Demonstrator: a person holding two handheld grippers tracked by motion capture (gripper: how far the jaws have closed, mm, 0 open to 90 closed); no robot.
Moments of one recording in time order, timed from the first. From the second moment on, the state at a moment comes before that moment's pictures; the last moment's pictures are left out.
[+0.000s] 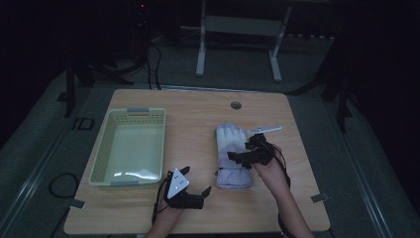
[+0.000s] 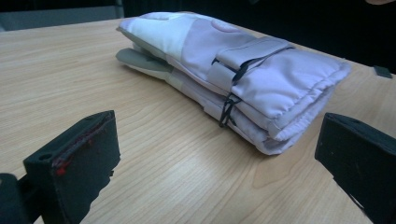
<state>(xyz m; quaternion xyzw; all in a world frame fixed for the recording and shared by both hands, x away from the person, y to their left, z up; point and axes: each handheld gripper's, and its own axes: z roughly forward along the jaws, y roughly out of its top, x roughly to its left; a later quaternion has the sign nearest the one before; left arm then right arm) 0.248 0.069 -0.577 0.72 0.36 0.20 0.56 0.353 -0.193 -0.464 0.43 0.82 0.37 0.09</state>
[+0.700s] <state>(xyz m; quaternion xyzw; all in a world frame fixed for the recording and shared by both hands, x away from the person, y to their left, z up) 0.251 0.062 -0.574 0.75 0.36 0.20 0.51 0.346 -0.232 -0.473 0.33 0.85 0.39 0.11</state>
